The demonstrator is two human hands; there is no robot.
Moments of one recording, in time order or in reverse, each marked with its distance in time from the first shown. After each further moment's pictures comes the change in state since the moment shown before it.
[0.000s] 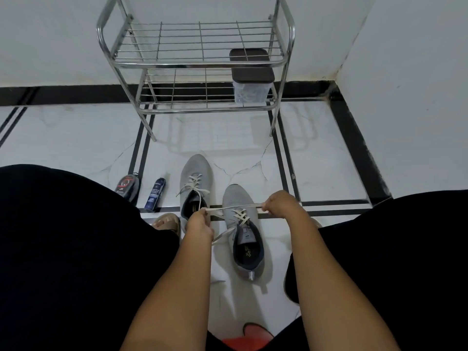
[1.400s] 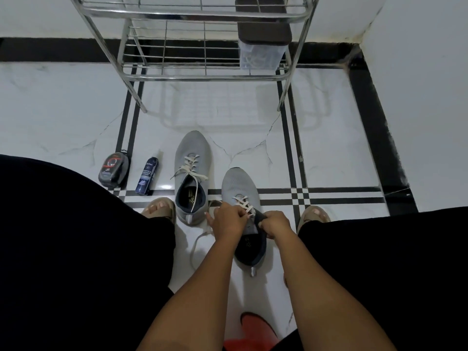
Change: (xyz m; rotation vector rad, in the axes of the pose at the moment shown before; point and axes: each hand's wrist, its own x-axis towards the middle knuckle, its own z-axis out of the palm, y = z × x) left_hand 0.014 -0.068 0.031 1.568 0.068 0.689; right_hand 0.039 0.043 0.079 0.079 -0.048 0.197
